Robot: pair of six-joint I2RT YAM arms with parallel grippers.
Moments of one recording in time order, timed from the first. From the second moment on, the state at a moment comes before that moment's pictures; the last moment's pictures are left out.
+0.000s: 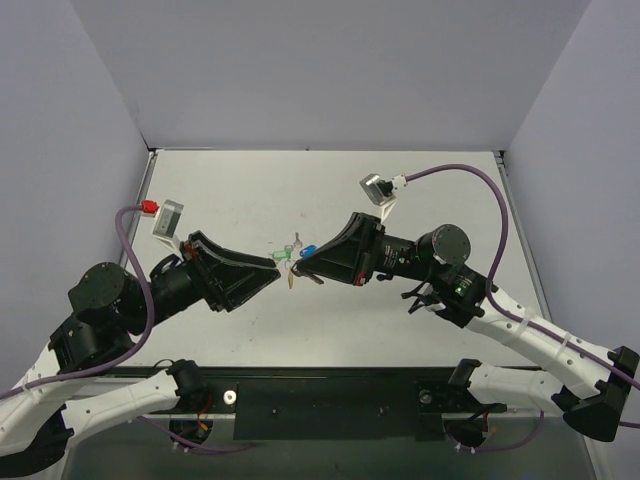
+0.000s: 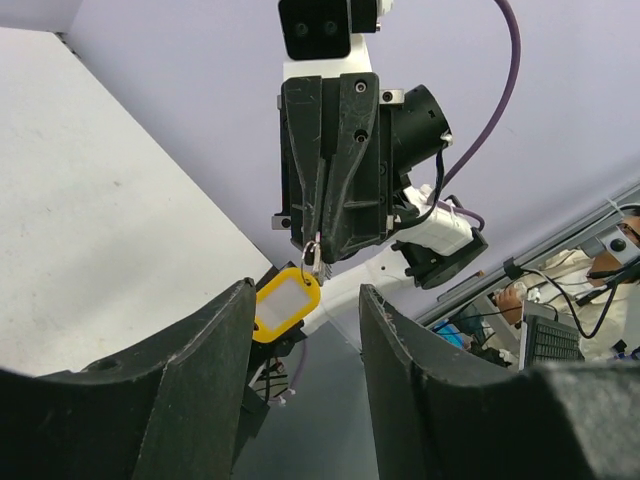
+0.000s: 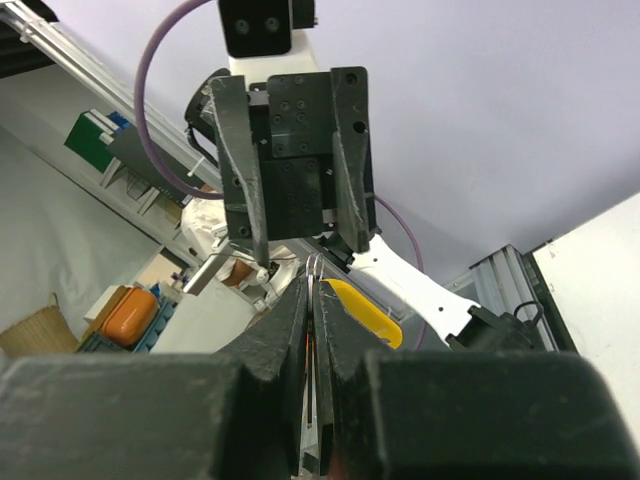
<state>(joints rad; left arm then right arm) -1.01 0.64 1.17 -0.39 0.02 -0.81 0.93 1.04 0.99 0.40 -0.51 1.03</state>
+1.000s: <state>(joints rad) -1.01 0.74 1.17 -0.22 0.20 -0.80 0.92 1.03 1.01 0.43 -0.61 1.05</state>
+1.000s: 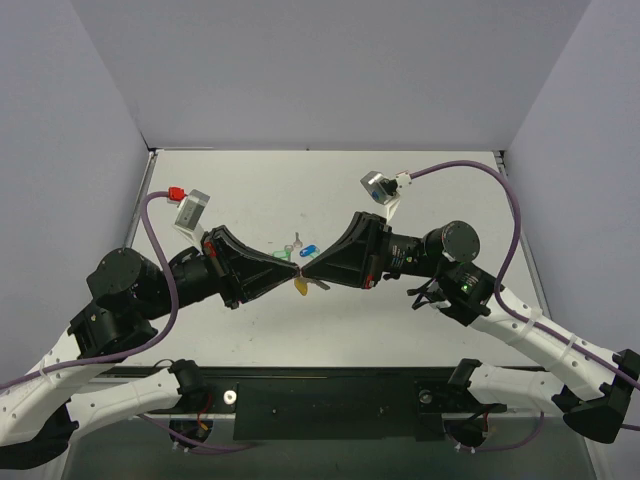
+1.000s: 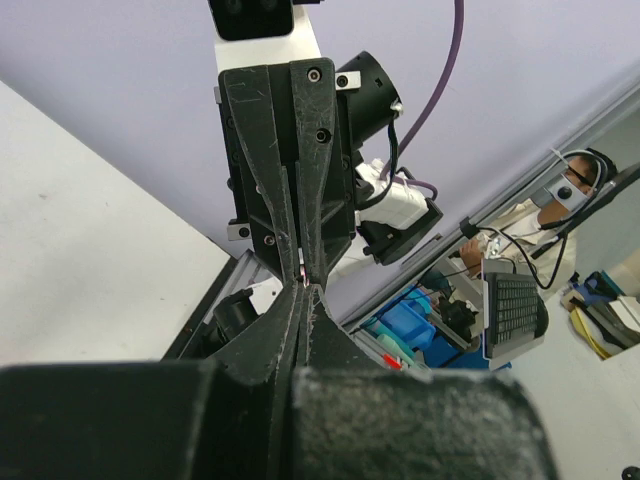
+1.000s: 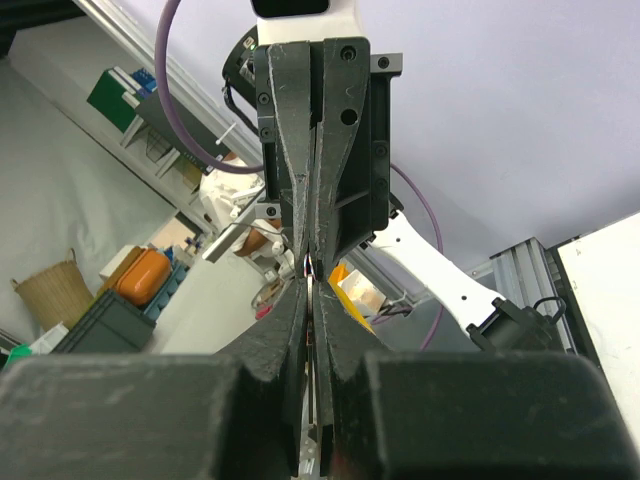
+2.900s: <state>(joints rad) -1.01 0.76 1.18 -0.26 0.05 -0.83 0.83 1.00 0.92 0.42 -0.44 1.19</state>
